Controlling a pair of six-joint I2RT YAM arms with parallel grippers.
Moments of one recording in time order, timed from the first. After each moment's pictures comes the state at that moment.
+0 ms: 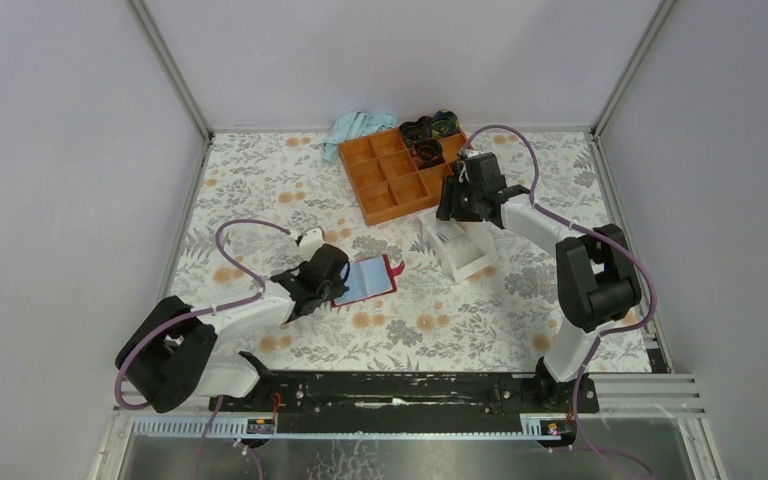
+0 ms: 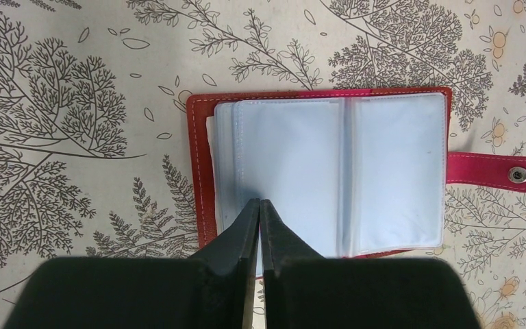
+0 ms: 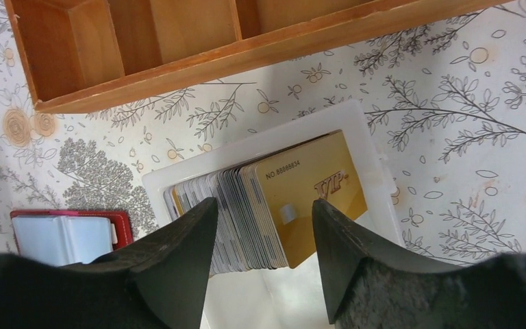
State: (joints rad) left arm -0.67 1.31 0.52 -0.13 -0.35 -0.88; right arm 0.37 1.77 1.19 -0.25 -0.10 0.34
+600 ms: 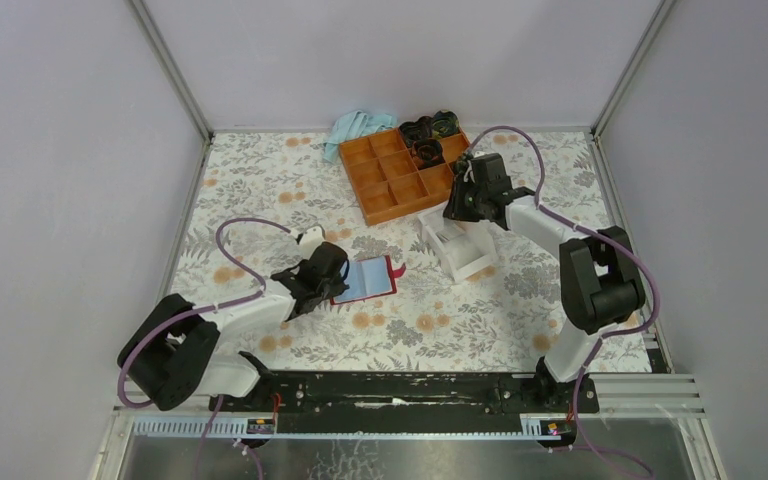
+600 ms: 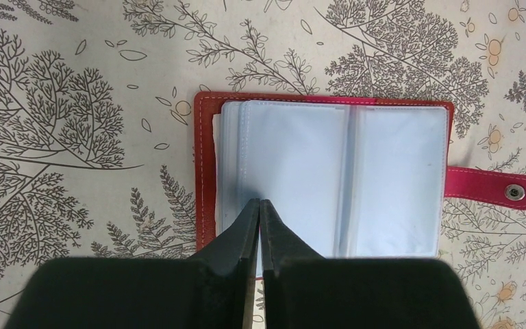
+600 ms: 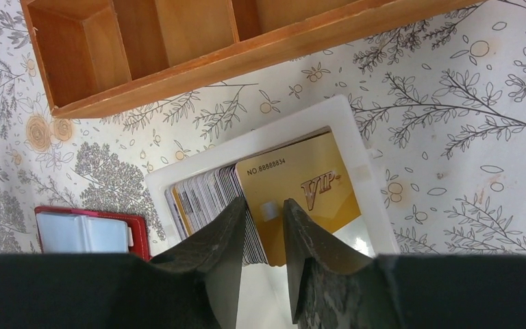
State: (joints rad) left arm -0.65 1.33 0.53 -0.10 -0.34 -0.86; right arm 0.34 1.76 1.16 -0.22 -0.15 0.39
